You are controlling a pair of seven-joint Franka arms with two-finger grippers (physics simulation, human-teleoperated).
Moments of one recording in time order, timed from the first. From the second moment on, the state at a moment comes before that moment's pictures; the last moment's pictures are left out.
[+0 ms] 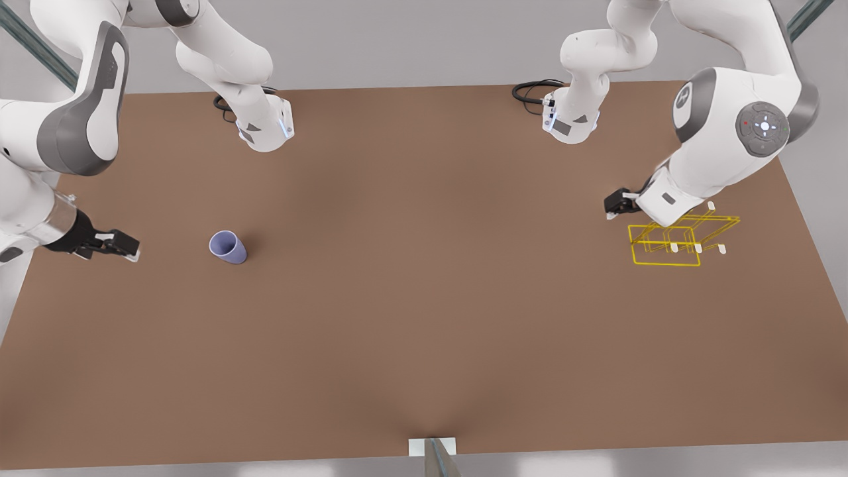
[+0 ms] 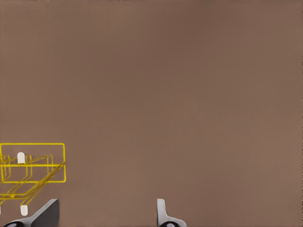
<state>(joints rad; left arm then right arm) 0.04 0.10 -0.22 -1.53 -0.04 1.54 -0.13 -0.23 0.19 0.14 -1.40 -0.05 1.60 -0.01</state>
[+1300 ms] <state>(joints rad) -0.02 0.41 -0.23 -1.40 0.10 1.64 -0.24 -0.30 -0.09 0.38 -2.22 -0.09 2.10 0.16</state>
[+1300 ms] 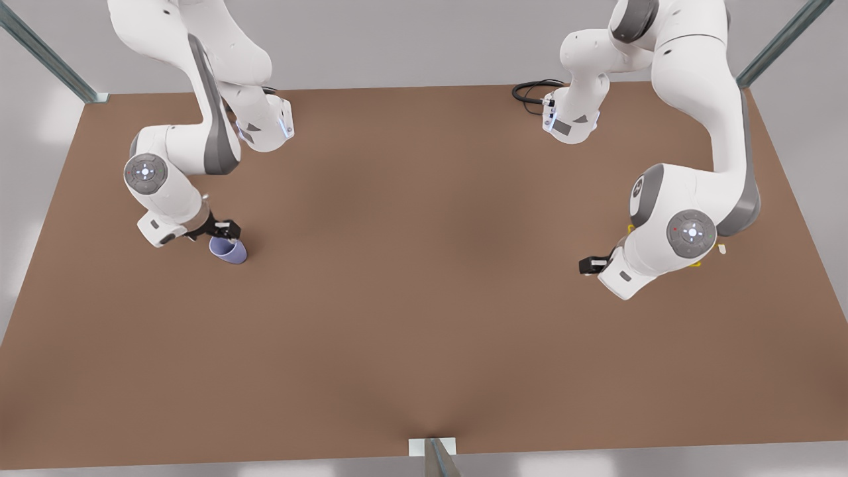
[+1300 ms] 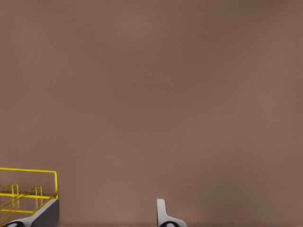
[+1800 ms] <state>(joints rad) -0.01 0.42 -0.22 -1.40 0.12 1.64 -0.25 -0.32 -0.08 0.38 -2.38 -0.09 2.27 0.09</state>
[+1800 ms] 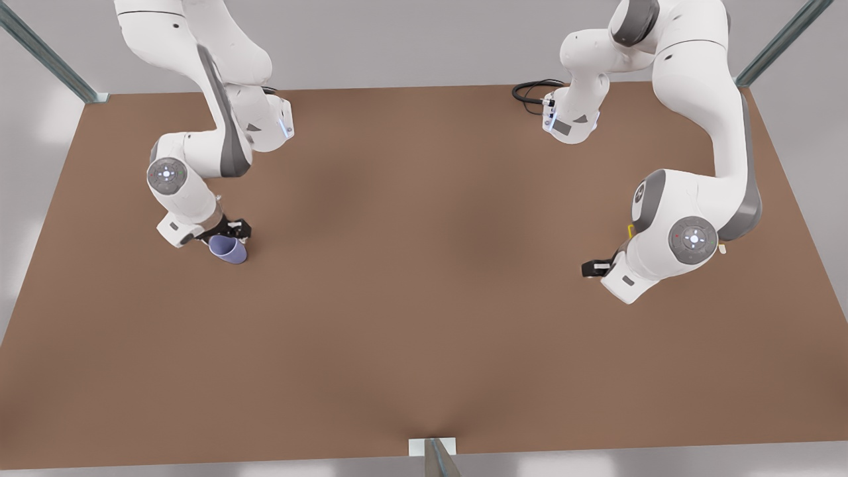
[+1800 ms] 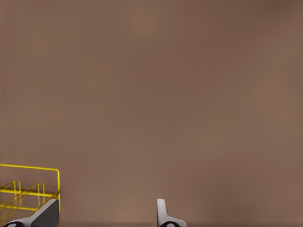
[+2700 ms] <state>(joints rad) -0.04 0.42 -0.23 -1.40 0.13 1.64 -0.28 -0.42 -0.01 0.42 -2.46 -0.01 2.33 -0.05</state>
